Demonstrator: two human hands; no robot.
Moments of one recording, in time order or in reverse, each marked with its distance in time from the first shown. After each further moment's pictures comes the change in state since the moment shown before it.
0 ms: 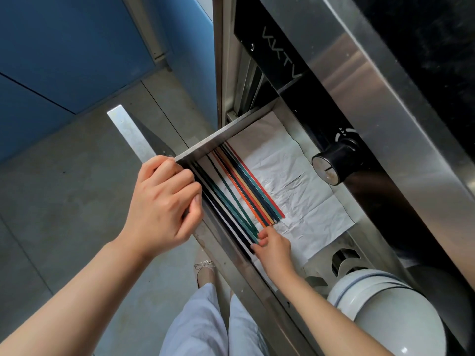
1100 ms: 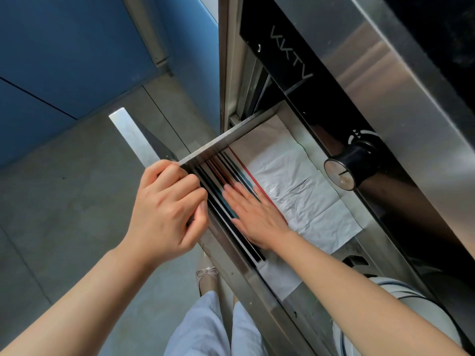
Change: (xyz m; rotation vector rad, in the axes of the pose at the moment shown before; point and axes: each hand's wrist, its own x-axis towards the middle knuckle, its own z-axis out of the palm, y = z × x) left_hand 0.001 0.000 0.001 -0.014 0.028 0.016; right_hand 0.074 -0.050 -0.003 -0.979 -0.031 -0.915
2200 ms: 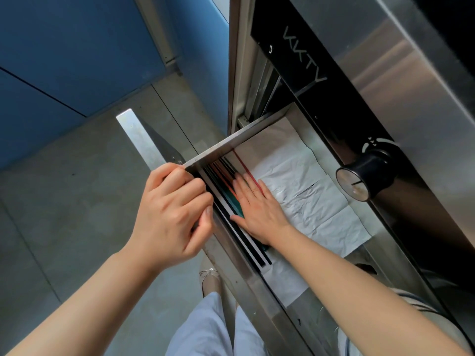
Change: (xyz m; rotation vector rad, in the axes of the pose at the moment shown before) left_hand -0.001 0.000 0.000 -0.003 -0.014 -0.006; right_hand 0.024 0.001 -0.006 -0.048 -0.004 0.096
